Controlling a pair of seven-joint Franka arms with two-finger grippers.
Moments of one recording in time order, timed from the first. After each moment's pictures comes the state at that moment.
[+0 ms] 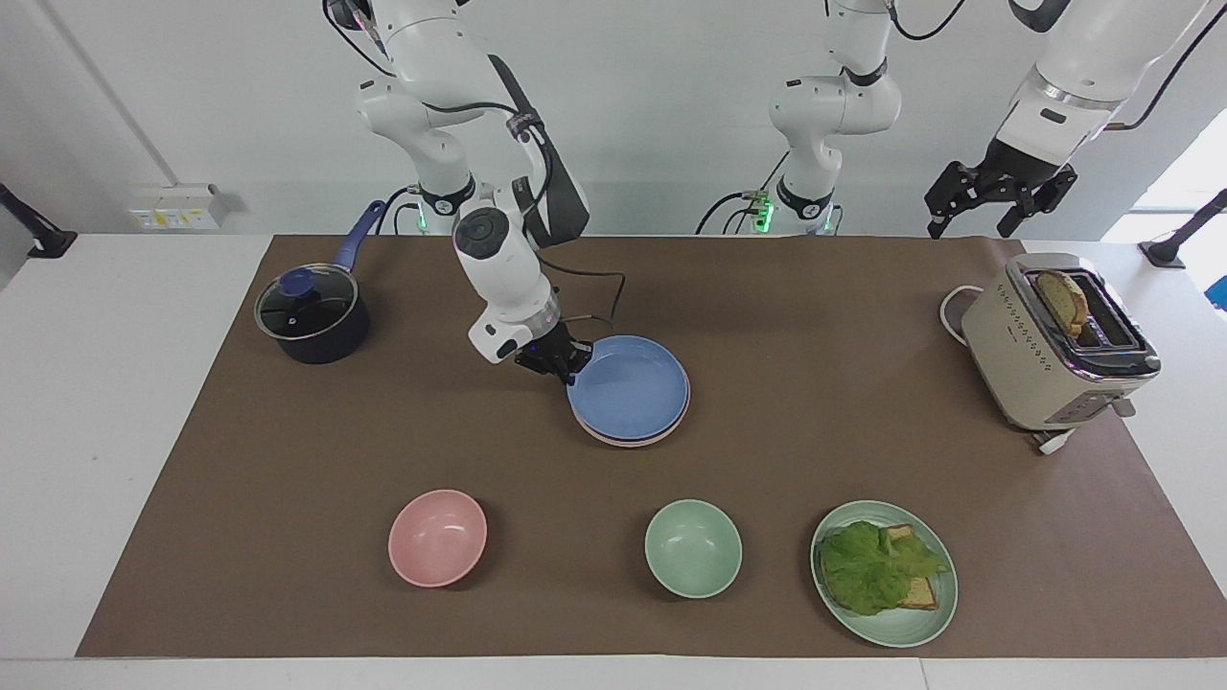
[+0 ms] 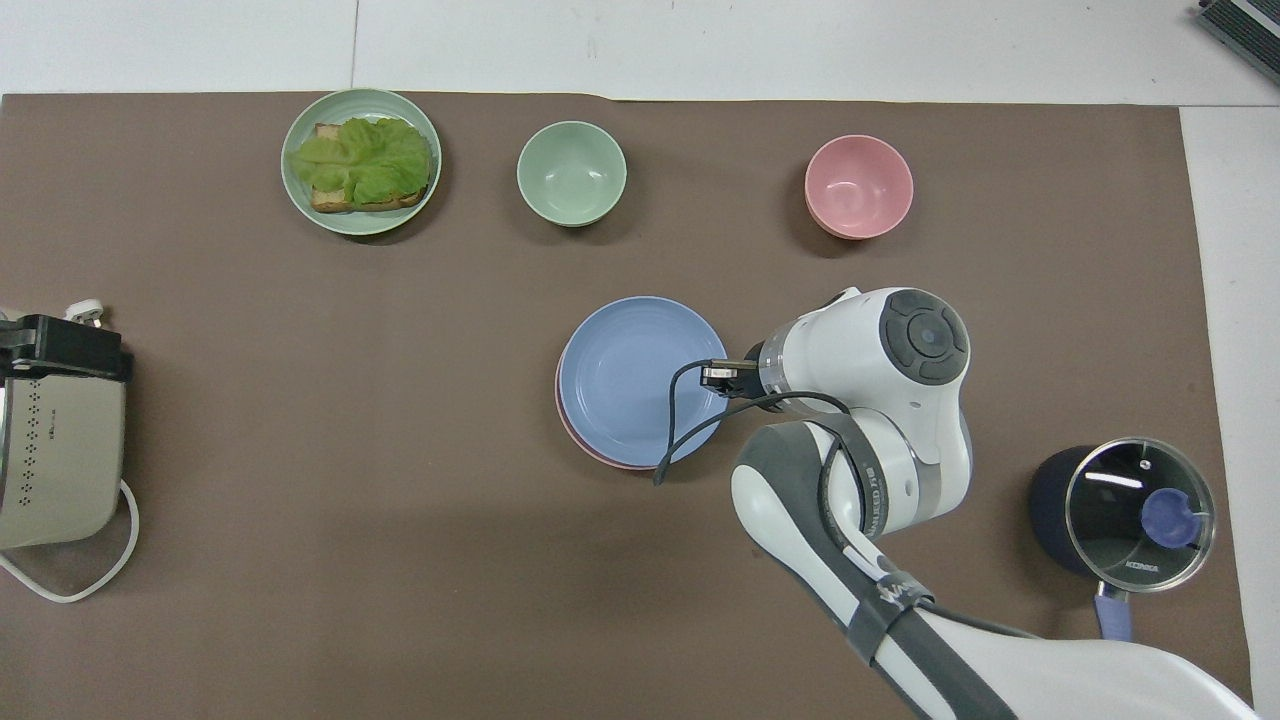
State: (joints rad) left arm -0.05 -0.09 -0.01 -1.60 -0.02 1.49 -0.04; right arm 0.31 0.25 0.12 -2.03 0.28 2.36 0.34
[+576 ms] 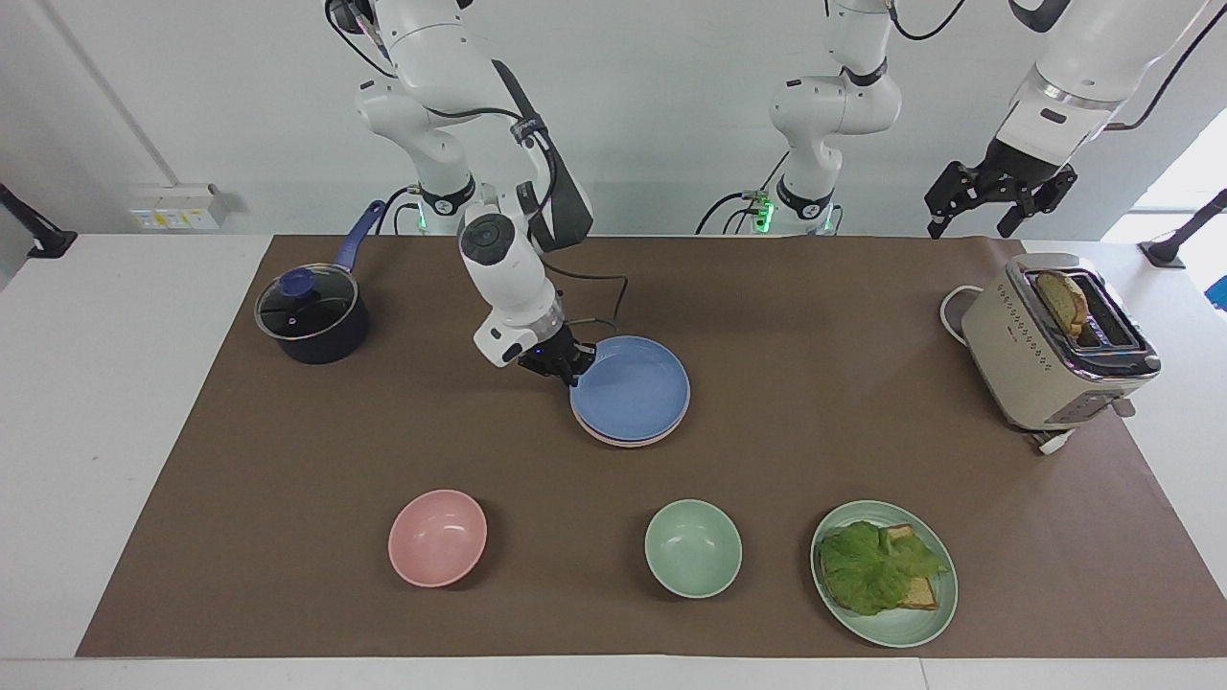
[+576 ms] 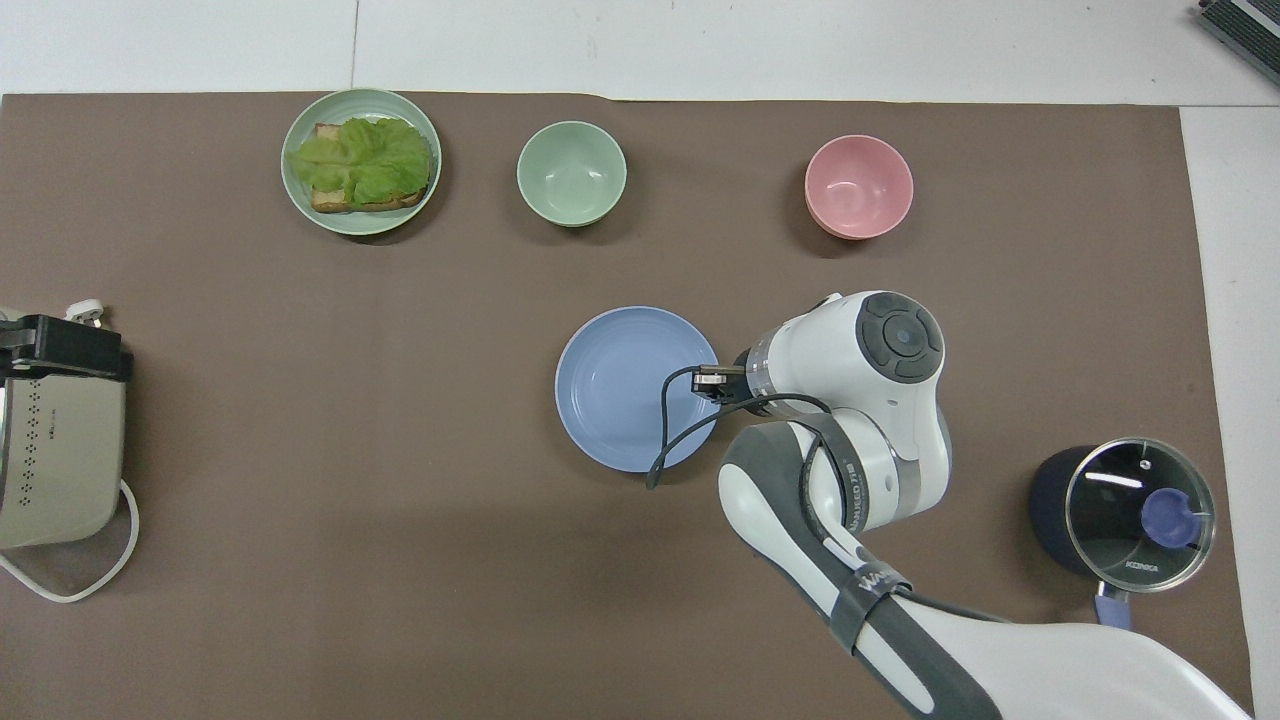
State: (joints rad) left arm -0.05 -0.09 -0.01 -1.60 -0.02 1.49 -0.04; right arm 0.31 0.26 0.12 -2.03 0.28 2.36 0.34
